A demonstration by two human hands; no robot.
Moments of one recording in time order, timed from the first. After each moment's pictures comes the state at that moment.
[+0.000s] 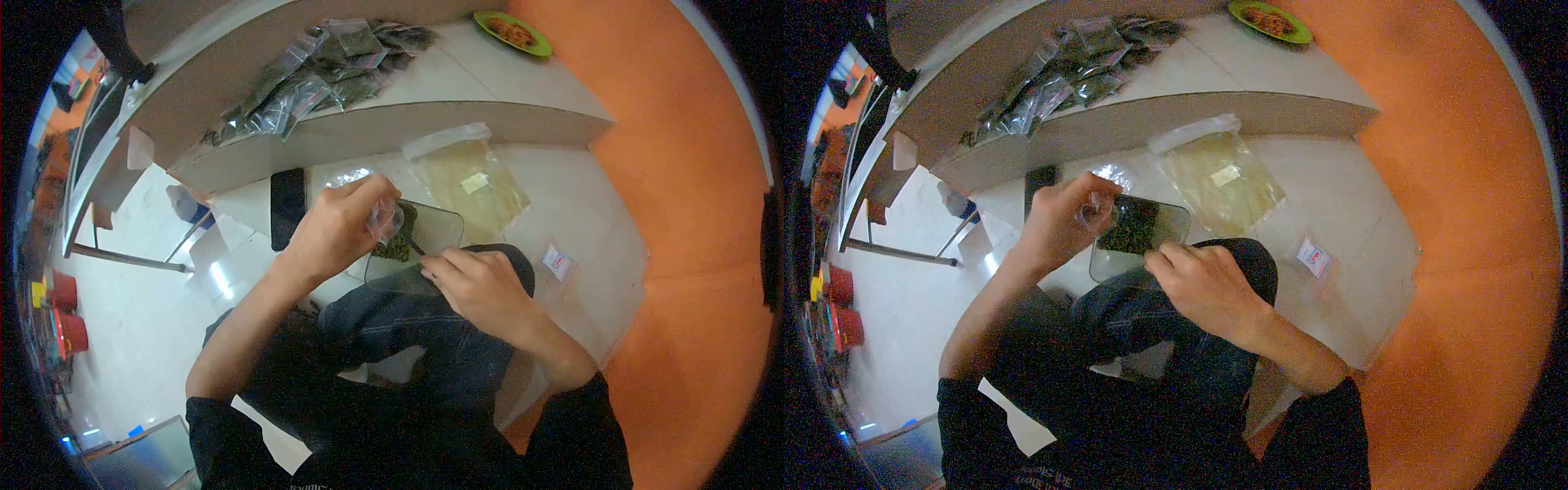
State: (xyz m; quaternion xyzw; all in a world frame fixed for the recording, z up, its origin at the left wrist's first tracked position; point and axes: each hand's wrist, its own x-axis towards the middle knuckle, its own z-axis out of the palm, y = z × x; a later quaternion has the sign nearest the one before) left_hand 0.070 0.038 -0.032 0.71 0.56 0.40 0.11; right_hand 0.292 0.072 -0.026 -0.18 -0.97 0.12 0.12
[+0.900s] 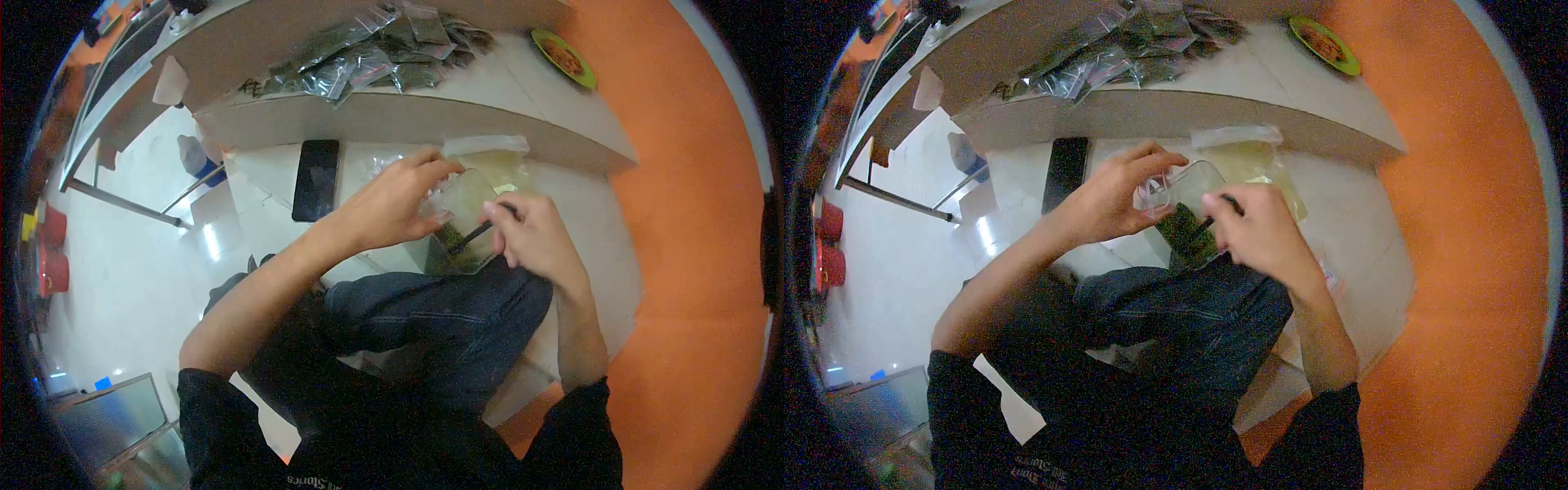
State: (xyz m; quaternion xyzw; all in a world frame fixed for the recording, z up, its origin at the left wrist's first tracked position) left_hand 0.054 0.051 -0.054 0.74 0.49 0.44 0.15; right_hand 0.252 0.114 0.013 -0.43 -0.78 0.46 0.06
